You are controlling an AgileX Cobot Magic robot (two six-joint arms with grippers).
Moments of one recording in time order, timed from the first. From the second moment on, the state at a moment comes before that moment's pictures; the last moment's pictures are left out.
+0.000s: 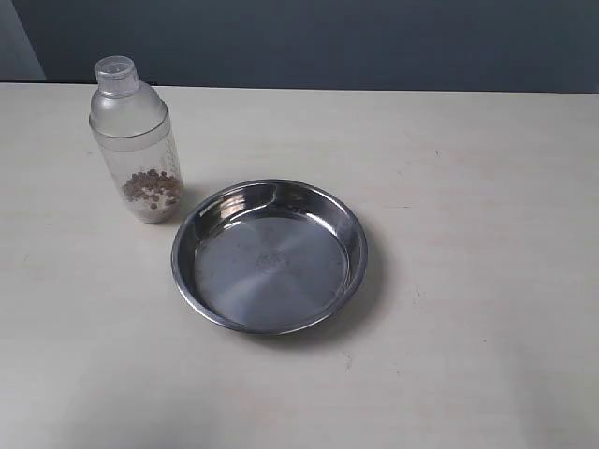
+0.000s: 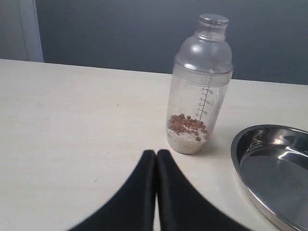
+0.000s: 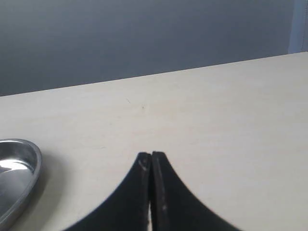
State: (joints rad) left arm 0.09 0.02 -0.01 -0.18 0.25 0.03; right arm 0.04 0.05 0.00 0.06 0.25 0.12
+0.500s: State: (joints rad) left arm 0.09 0.02 0.00 -0.73 0.13 -0.02; right arm 0.04 0.05 0.00 0.06 0.25 0.12
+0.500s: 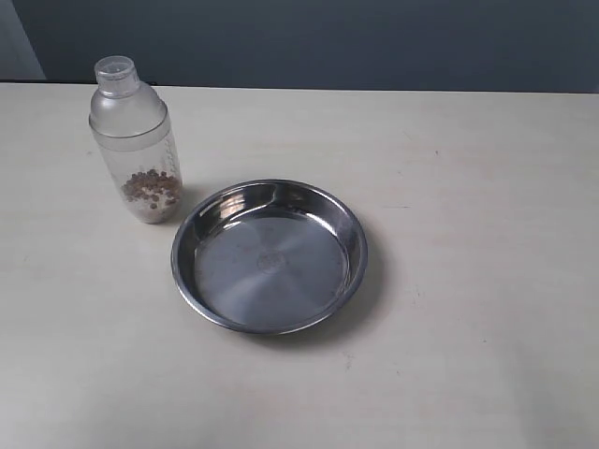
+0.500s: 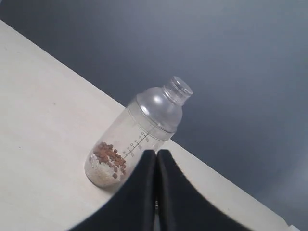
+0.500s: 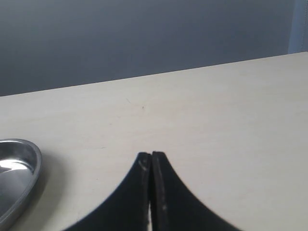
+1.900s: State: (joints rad) left arm 0.09 0.91 -0.86 -1.67 0.38 1.63; right arm 0.04 0.05 0.00 0.06 0.25 0.12
